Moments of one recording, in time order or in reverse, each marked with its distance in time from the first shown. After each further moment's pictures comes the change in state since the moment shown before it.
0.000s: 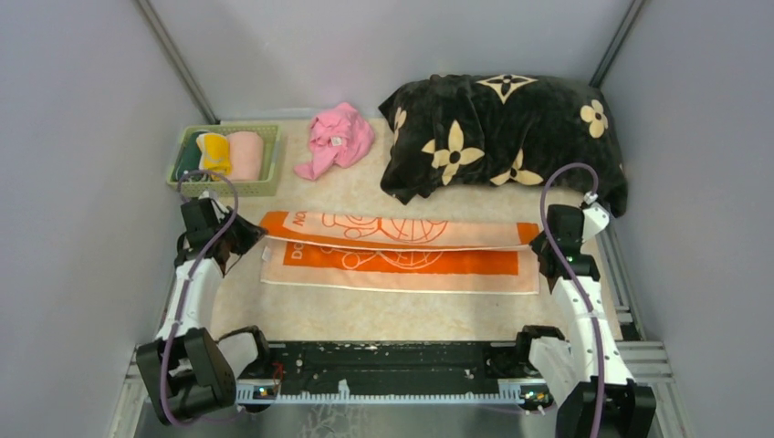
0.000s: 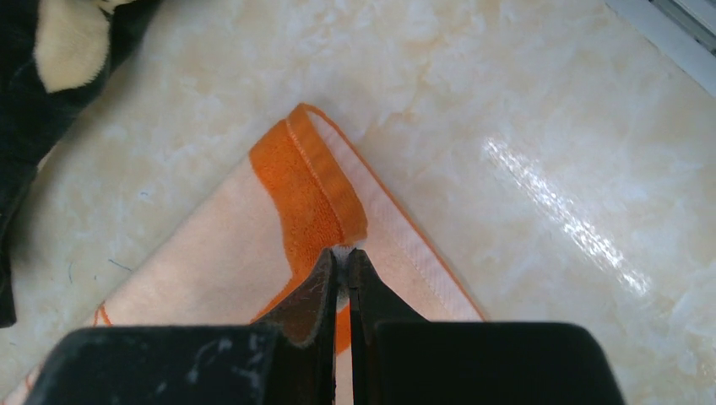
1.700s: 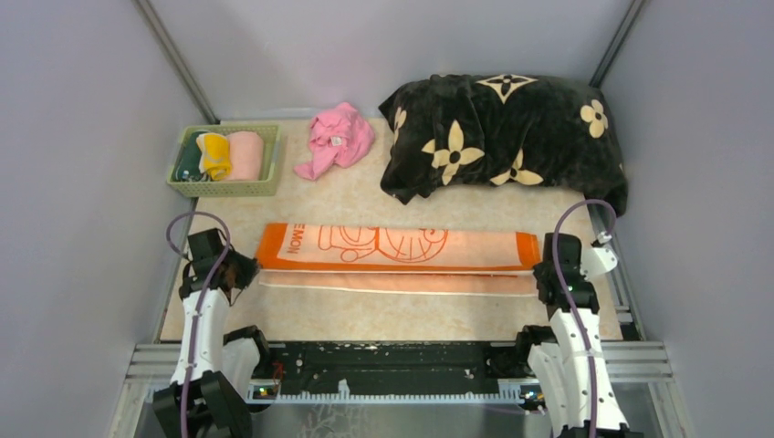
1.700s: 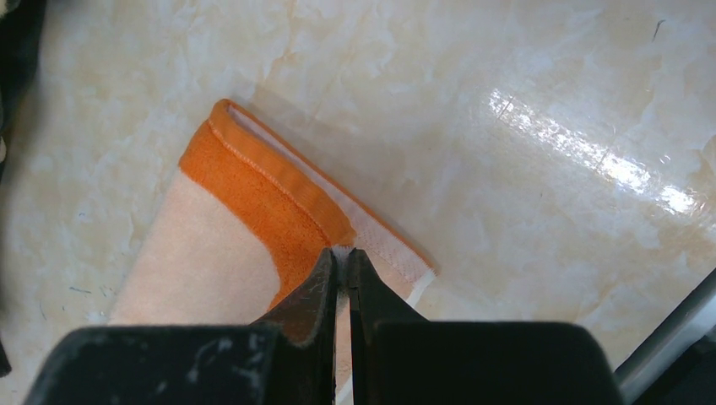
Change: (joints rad) left arm 0.035 -0.261 -0.166 -0.234 -0.248 -0.223; right arm 0.000 -0.245 -0.130 -0.248 0.110 0.275
